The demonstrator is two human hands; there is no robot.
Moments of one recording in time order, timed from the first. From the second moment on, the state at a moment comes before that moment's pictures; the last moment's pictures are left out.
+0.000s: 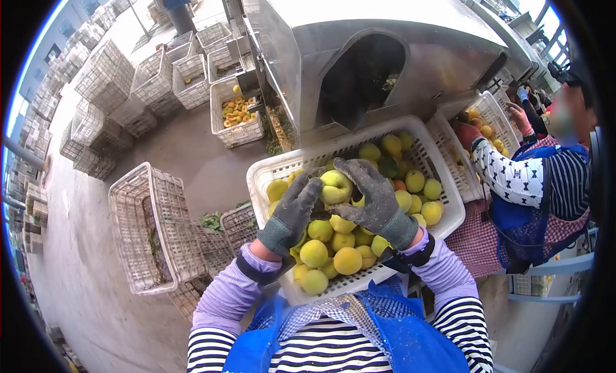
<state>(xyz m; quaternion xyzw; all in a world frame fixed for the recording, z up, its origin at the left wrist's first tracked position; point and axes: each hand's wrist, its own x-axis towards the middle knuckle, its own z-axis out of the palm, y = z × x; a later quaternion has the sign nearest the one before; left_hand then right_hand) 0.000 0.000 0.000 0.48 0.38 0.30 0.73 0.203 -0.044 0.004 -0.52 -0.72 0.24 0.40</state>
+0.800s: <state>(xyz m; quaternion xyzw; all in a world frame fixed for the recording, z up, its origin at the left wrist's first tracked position) -0.029 0.023 0.014 0.42 0.35 0.35 0.76 0.212 -0.004 0.012 -0.61 -0.63 0.15 0.46</state>
